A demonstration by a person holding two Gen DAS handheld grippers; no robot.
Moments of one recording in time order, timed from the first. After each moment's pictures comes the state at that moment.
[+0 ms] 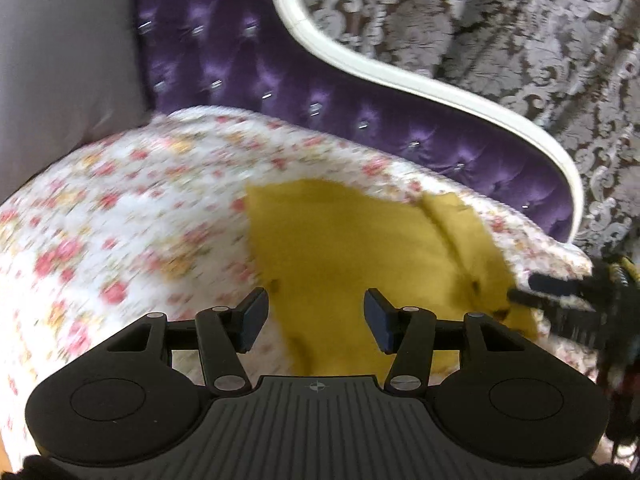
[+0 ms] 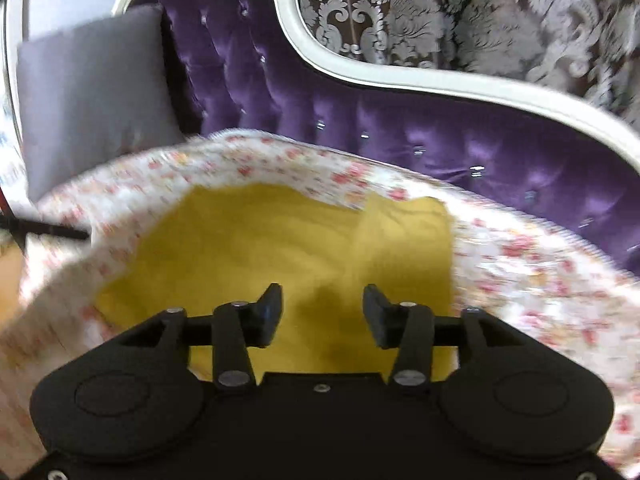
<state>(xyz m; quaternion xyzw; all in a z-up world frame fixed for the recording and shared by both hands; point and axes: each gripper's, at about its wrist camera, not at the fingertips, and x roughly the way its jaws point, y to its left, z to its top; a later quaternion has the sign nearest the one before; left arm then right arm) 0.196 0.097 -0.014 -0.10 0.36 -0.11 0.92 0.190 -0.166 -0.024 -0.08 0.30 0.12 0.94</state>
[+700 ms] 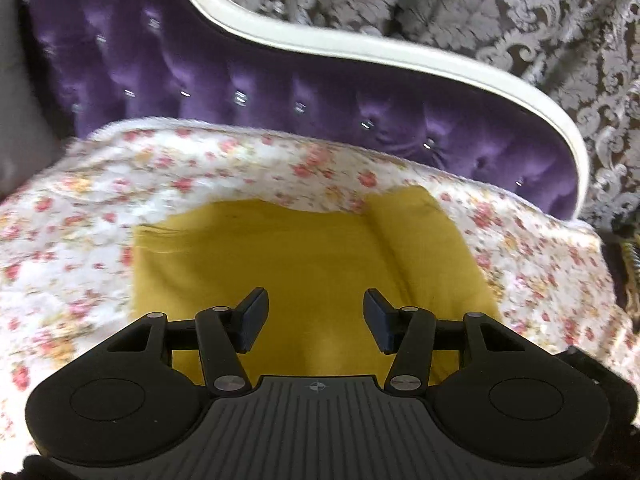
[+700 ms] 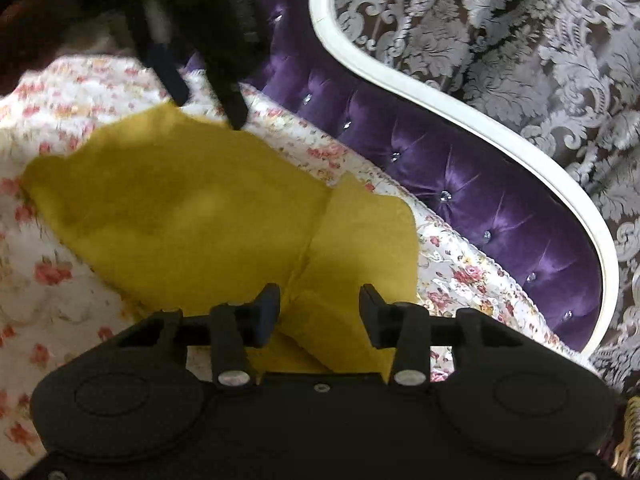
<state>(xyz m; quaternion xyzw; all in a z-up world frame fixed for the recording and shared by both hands) 0.286 -0.006 -0.006 -0.05 0.41 -0.13 0.90 0.187 -0.130 -0.075 -0.26 0.27 0.06 0.92</state>
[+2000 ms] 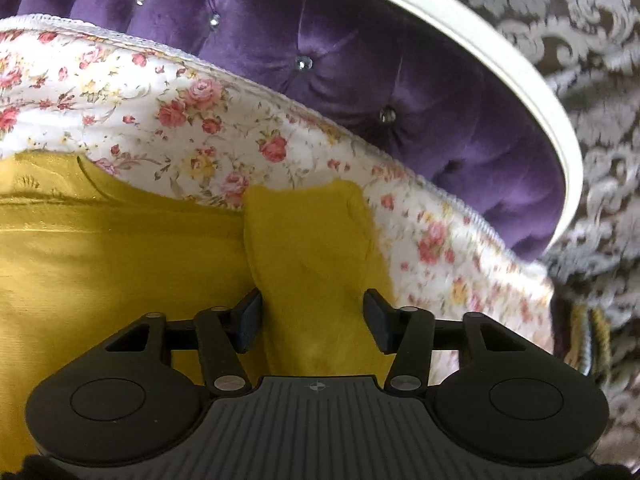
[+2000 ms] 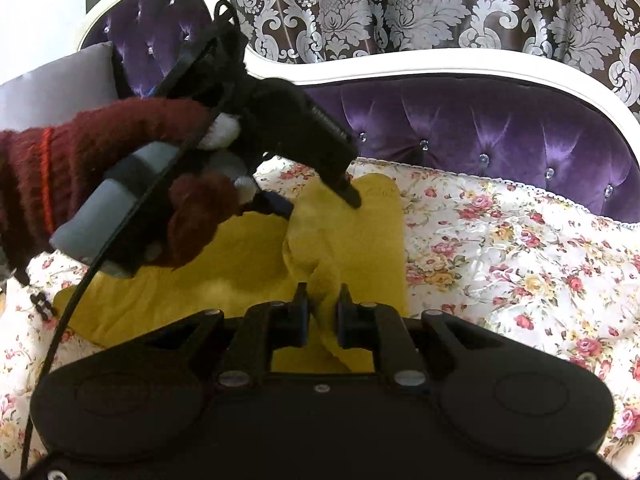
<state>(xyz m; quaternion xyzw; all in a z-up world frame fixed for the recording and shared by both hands) 0.396 -0.090 -0.060 -0.19 0.49 -0.19 0.83 0.186 -0.211 -0.053 0.00 0.28 0.09 0.95</state>
